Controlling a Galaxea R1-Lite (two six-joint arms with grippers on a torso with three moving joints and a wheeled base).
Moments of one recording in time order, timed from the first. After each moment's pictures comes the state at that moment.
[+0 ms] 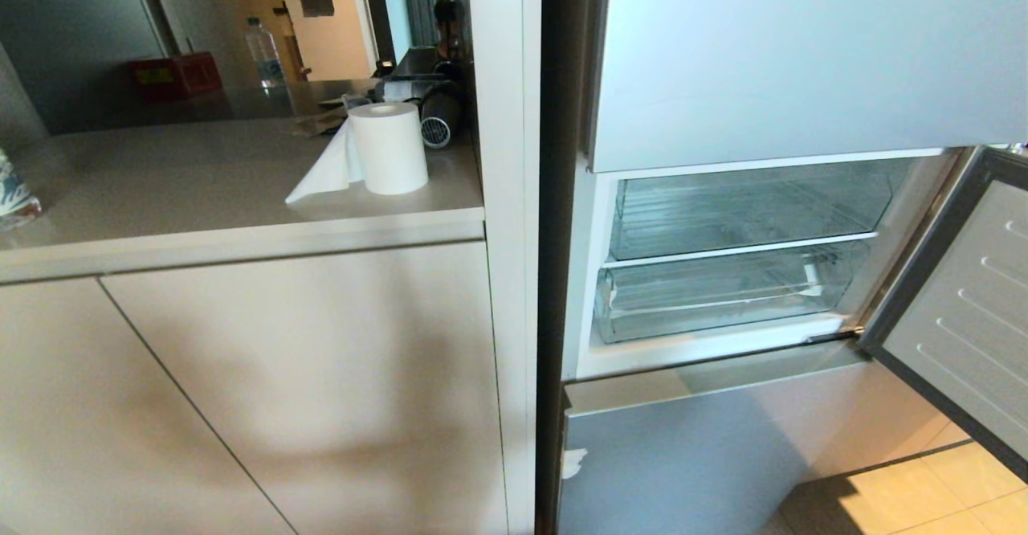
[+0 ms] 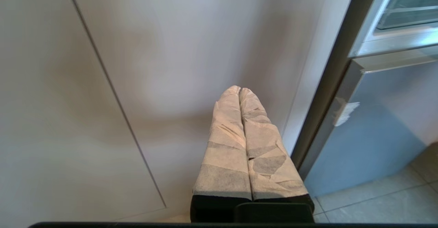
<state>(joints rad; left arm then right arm) -0.01 0.00 0.00 0.00 0.00 0.00 0.01 0.01 0.00 0.00 0.00 -0.03</state>
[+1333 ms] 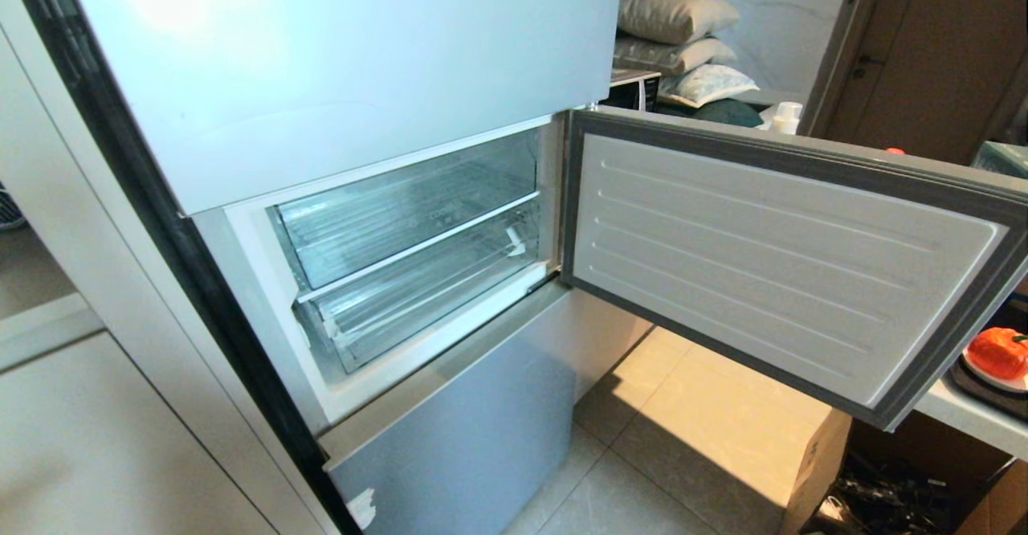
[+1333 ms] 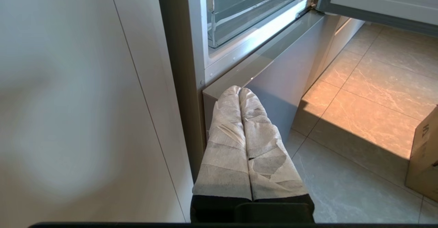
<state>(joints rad) -0.01 0.00 0.00 0.00 0.00 0.00 0.01 0.00 0.00 0.00 0.00 -0.03</state>
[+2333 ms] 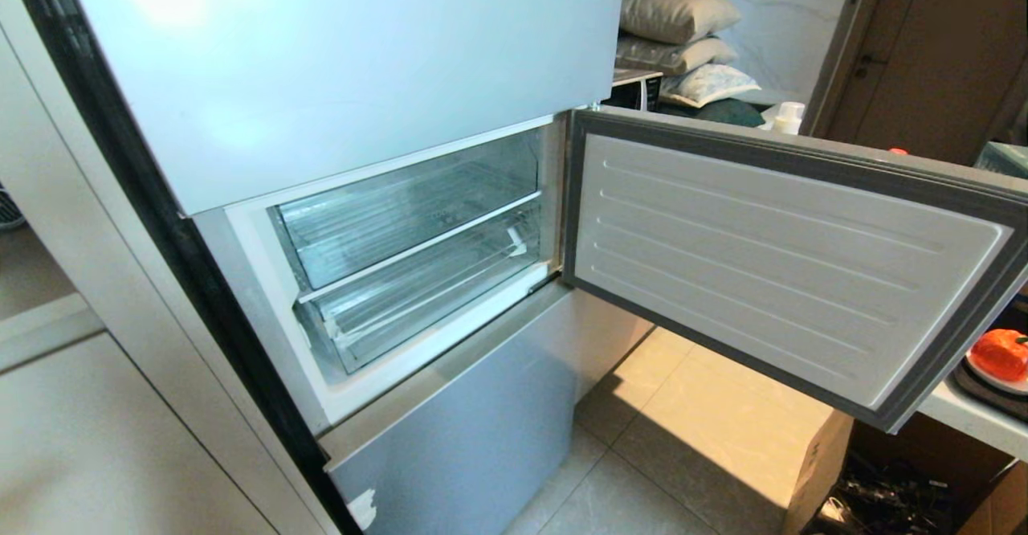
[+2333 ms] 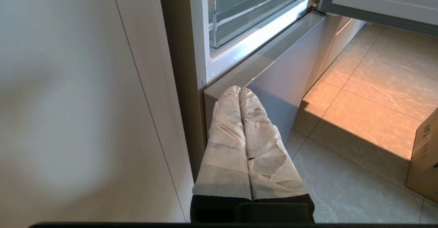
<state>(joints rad) -0.01 0.00 0.00 0.00 0.00 0.00 -1.06 0.82 -0.32 -0.67 0.44 0.82</state>
